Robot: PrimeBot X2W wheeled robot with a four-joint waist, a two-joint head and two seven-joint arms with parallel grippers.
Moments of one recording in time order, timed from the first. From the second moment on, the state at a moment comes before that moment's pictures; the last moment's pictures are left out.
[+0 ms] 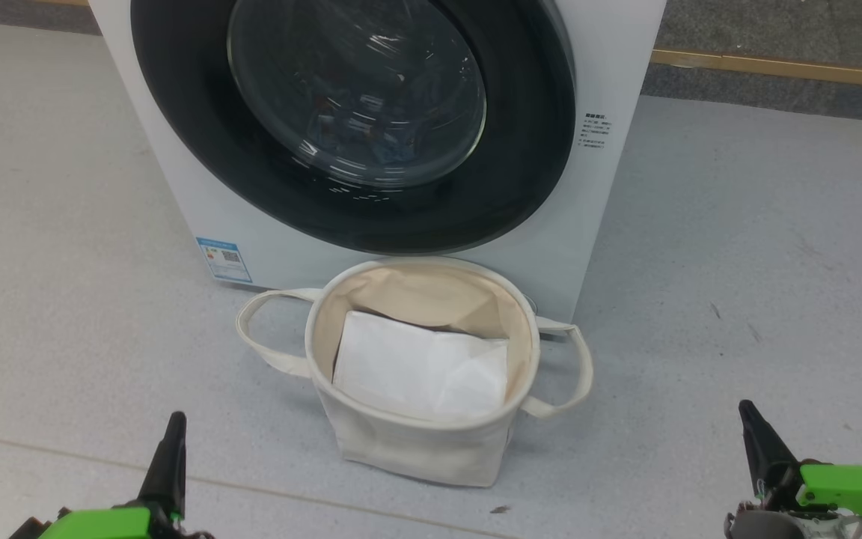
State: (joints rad) left arm -0.06 0.04 0.08 0.27 -1.61 -0.12 0.11; right arm -0.06 -0.04 -0.13 0.28 1.61 0.13 0.11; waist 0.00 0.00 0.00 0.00
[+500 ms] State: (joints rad) left arm -0.06 0.04 0.08 0.27 -1.61 -0.12 0.11; right arm -0.06 -0.04 -0.13 0.28 1.61 0.13 0.11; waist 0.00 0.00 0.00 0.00
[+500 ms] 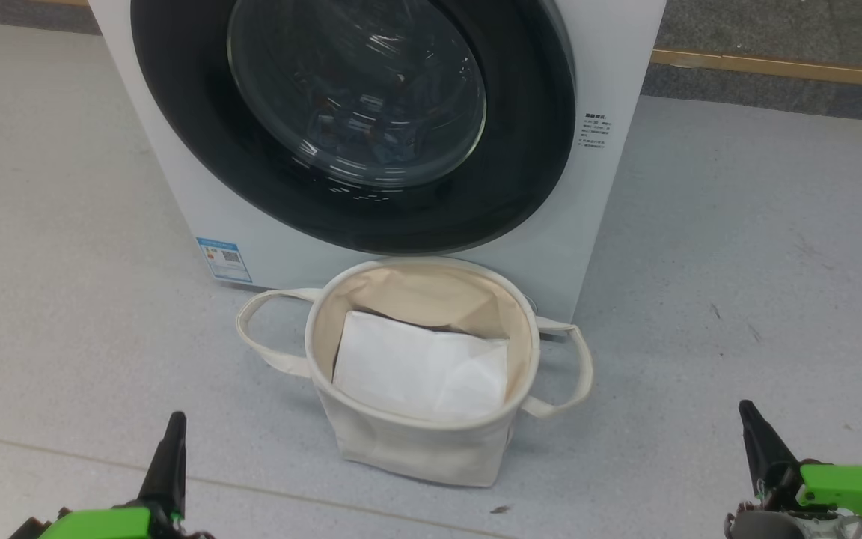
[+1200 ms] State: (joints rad) left arm -0.06 0.04 0.08 0.27 -1.61 -0.12 0.11; right arm -0.06 -0.04 -0.13 0.28 1.61 0.13 0.11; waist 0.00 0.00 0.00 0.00
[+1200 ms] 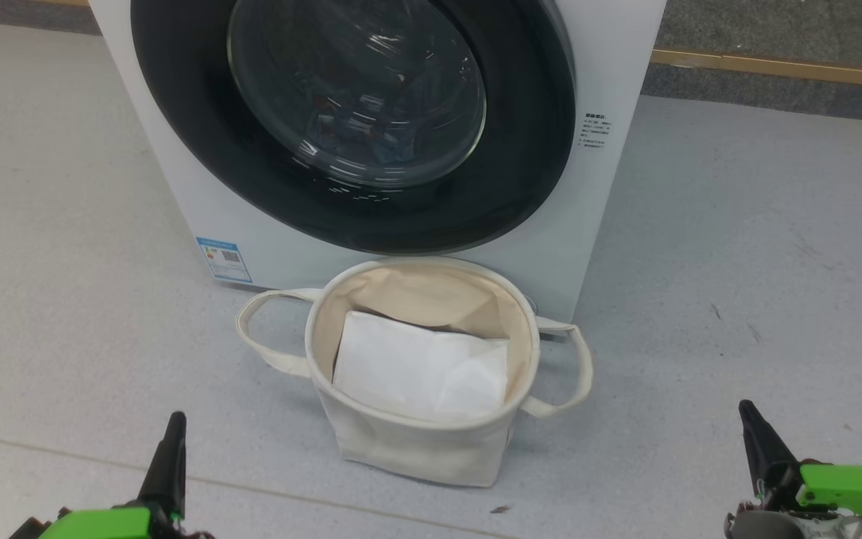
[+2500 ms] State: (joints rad) left arm -0.06 0.04 0.08 0.27 -1.61 -0.12 0.11; right arm -0.06 -0.04 -0.13 0.28 1.61 0.13 0.11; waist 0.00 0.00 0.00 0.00
